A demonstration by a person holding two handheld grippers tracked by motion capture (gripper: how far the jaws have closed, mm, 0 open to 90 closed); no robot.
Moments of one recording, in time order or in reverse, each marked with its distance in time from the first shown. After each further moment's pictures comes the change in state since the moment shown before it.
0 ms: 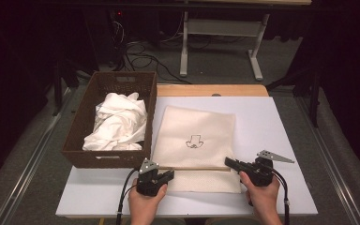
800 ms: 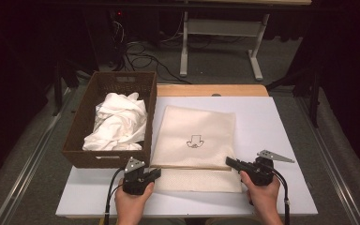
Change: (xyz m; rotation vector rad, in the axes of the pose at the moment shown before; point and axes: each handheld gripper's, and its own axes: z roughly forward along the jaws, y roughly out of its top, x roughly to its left) left arm 0.025 0.001 -0.025 -0.011 0.061 -0.021; right arm -0.004 0.000 0.001 0.004 -0.021 -0.017
